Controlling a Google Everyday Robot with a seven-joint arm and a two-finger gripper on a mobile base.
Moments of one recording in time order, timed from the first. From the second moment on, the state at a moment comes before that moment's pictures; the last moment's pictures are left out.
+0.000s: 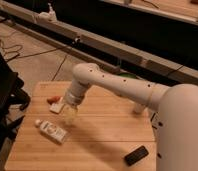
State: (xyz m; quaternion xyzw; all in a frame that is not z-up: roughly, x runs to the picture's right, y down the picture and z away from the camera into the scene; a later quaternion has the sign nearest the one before) arm -0.153 0.118 0.740 -0.40 -0.30 -0.03 0.87
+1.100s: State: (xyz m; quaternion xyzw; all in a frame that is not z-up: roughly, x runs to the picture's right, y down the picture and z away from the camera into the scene) arm -0.192 0.157 0.745 -0.41 -0.32 -0.04 0.85
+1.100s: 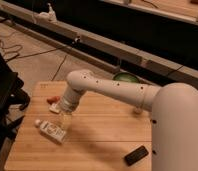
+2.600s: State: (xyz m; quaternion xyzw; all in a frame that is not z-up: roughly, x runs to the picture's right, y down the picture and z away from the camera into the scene) arm -0.211 0.241 0.803 -0.46 -0.30 0.16 0.82
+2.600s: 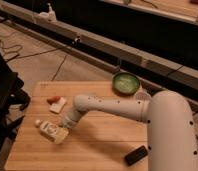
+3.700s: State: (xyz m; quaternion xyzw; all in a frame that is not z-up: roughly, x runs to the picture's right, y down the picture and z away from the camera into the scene) arm -0.213 0.238 0.798 -0.44 -0.31 0.13 0.83
